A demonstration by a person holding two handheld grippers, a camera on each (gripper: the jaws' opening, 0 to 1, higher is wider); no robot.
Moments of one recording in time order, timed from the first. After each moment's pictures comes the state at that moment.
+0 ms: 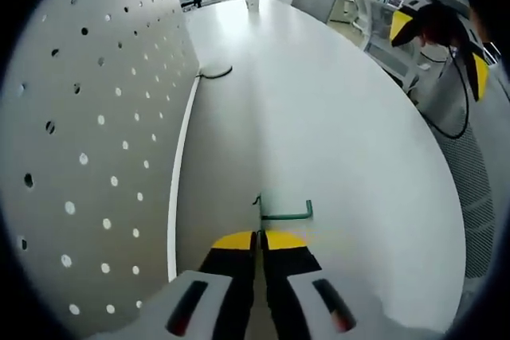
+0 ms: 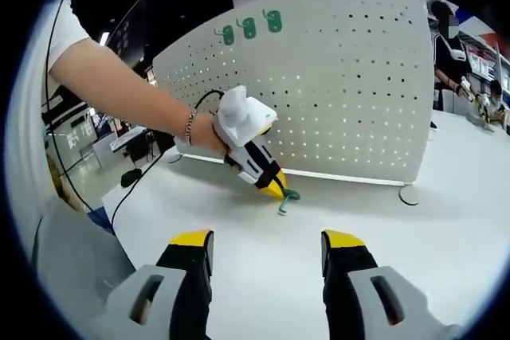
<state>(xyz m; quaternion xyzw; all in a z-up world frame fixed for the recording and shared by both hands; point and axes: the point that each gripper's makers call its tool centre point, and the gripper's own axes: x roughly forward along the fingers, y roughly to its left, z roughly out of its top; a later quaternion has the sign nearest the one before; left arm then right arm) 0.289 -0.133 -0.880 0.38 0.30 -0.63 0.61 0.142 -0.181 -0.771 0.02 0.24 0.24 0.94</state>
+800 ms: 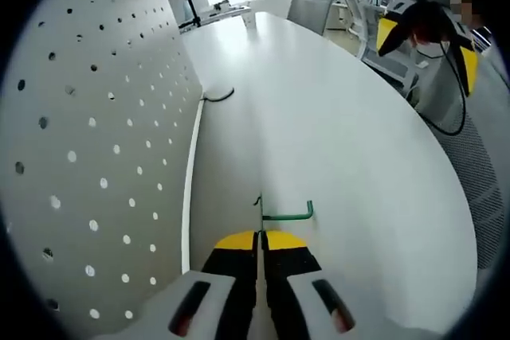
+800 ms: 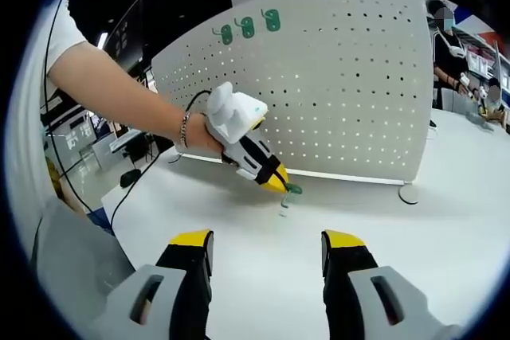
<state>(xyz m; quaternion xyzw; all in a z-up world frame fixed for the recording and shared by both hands) 0.292 -0.141 -0.863 0.38 0.24 -0.64 0.63 0.143 -0.182 -0.772 0.02 0.25 0.24 0.94</state>
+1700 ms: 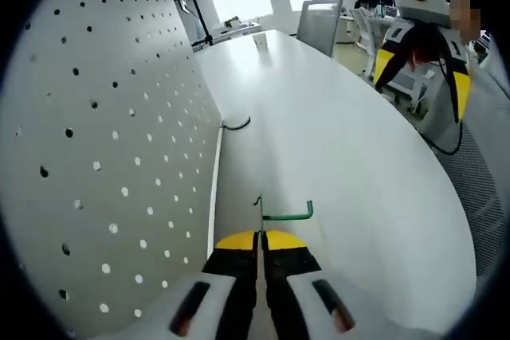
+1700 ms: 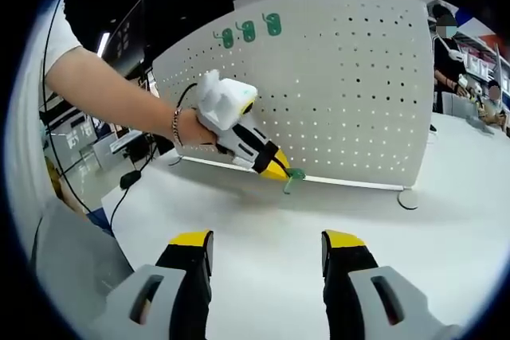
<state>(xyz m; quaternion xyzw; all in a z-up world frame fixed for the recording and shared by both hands) 0.296 -0.146 -0.823 0.36 0.19 -0.63 0.66 0.147 -0.183 -0.767 0.02 0.24 0.24 0.94</state>
